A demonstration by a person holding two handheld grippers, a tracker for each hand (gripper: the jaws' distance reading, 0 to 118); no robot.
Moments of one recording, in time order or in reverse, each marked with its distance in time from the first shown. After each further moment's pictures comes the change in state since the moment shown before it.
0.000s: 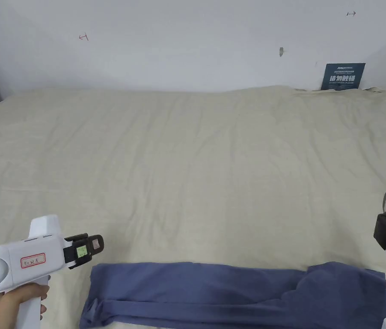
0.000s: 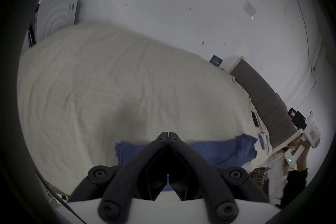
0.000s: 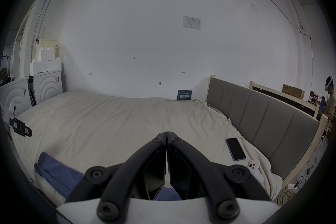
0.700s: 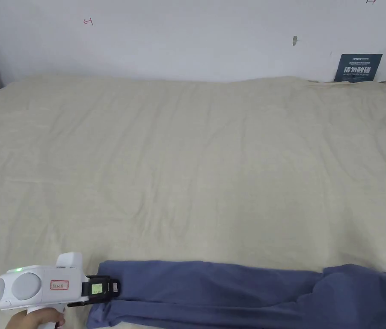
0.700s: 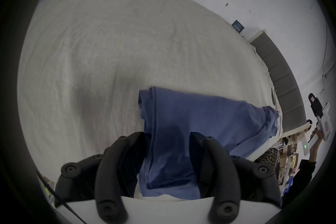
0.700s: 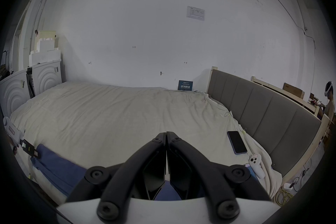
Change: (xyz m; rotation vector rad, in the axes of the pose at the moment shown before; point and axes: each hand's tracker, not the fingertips) left arm -0.069 -0.050 -0.083 -0.298 0.088 0.051; right arm -0.020 -0.006 -0.012 -0.081 0.001 0.027
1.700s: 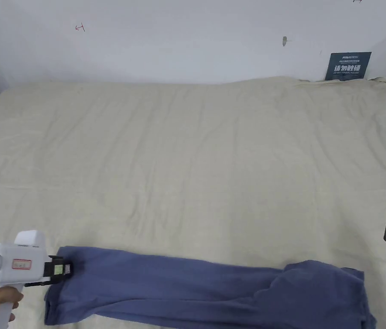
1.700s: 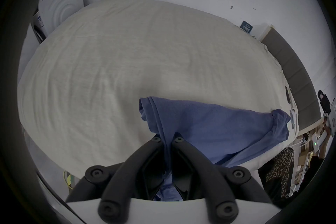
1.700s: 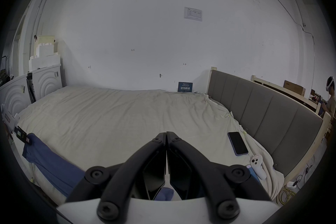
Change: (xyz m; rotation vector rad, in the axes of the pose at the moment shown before) left arm 0.011 0.036 0.082 0.066 0.211 -0.091; right arm 0.014 0.006 -0.003 0.017 0.010 -0.030
